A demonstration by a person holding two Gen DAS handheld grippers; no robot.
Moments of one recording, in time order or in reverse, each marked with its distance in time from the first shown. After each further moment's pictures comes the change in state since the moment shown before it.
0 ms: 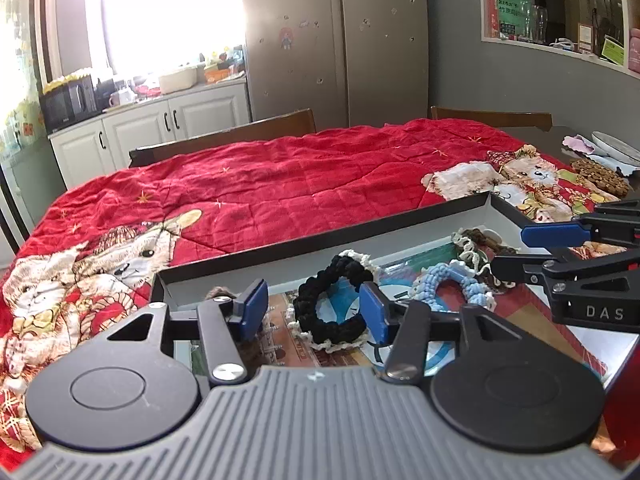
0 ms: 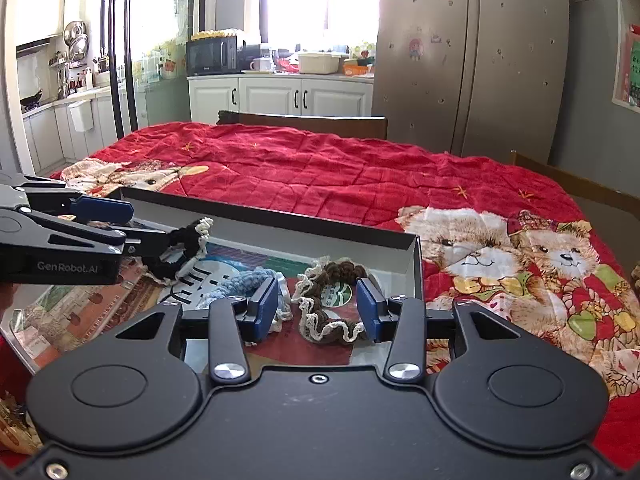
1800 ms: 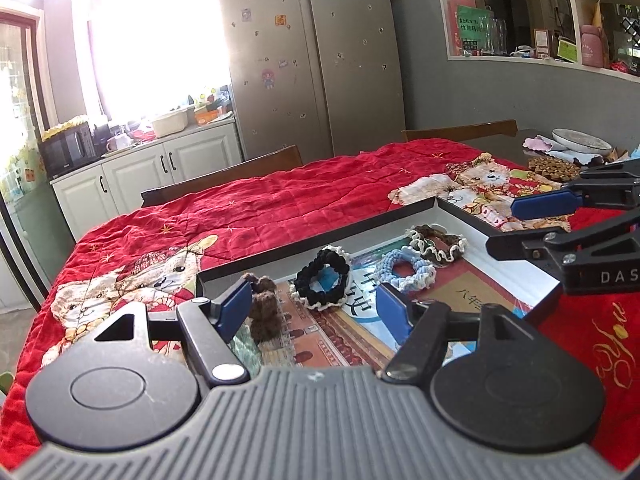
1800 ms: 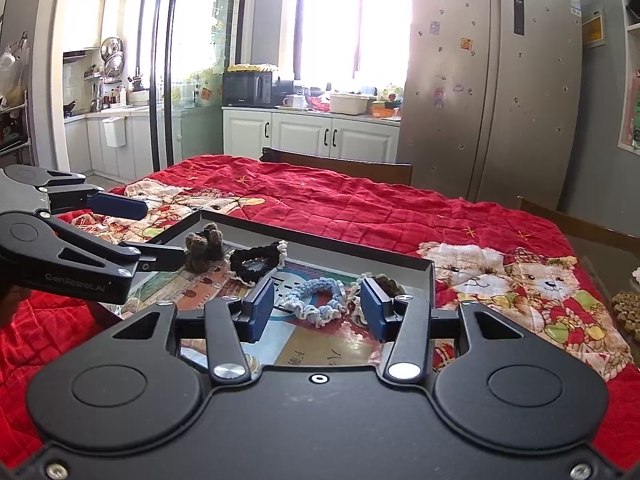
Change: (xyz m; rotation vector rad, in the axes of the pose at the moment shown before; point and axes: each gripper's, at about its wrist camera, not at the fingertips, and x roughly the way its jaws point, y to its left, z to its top) left arm -0.099 -0.005 -0.021 0.089 -0.092 -0.020; right arm -0.110 0.030 -0.010 -0.062 -0.107 0.060
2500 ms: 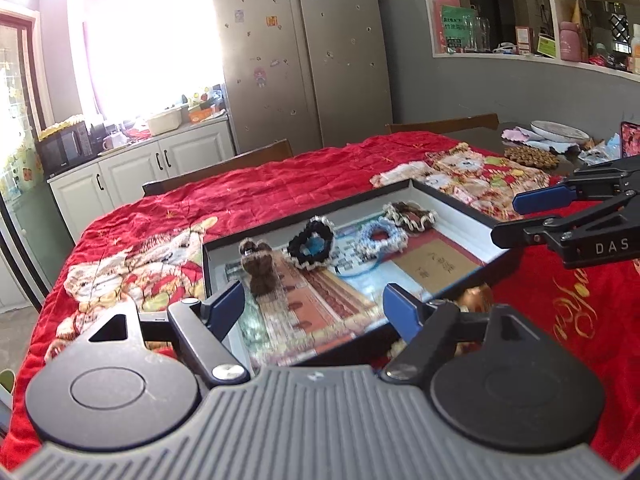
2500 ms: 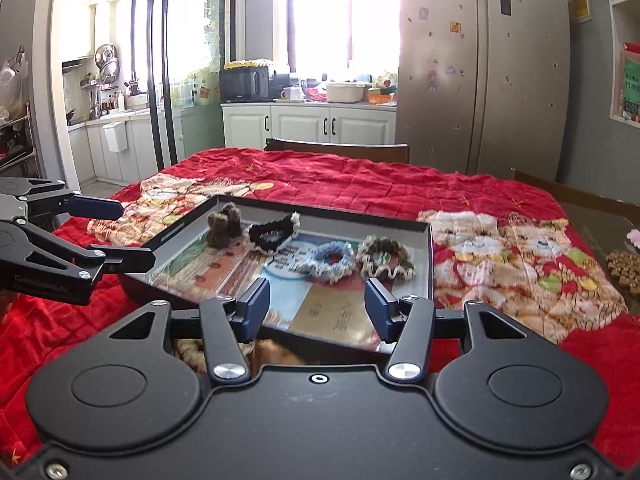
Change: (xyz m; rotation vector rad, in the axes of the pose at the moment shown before) left arm -0.054 -0.006 -0.028 0.017 0.011 -0.025; right arm -0.048 0.008 -0.029 0.075 0.036 0.017
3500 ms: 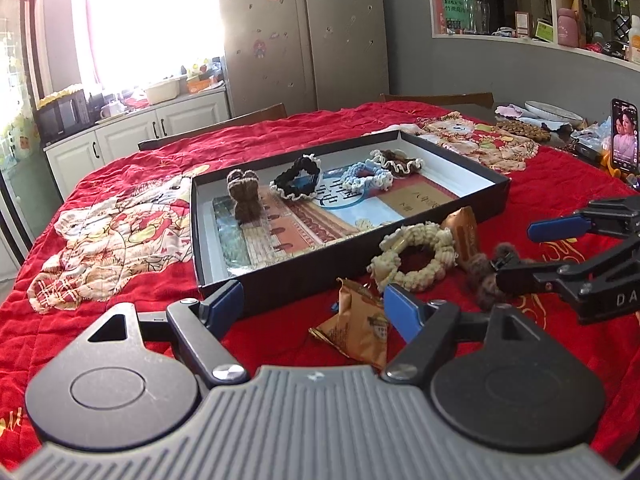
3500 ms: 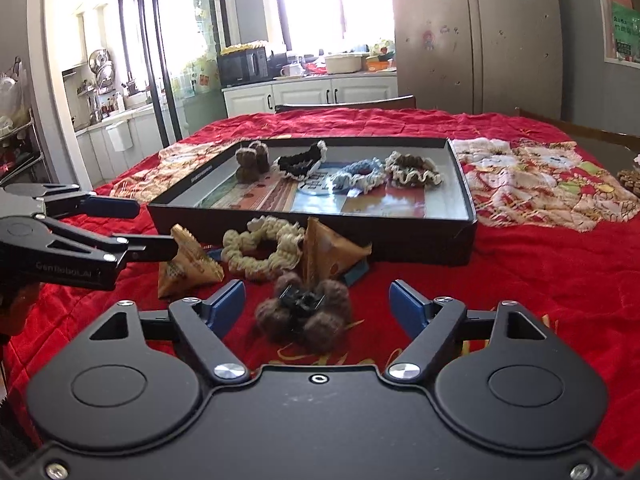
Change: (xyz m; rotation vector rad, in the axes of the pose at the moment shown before) left arm -0.006 -0.009 -0.051 -0.043 0.057 -0.019; right arm -0.005 0.028 -0.069 0.085 0.066 0.036
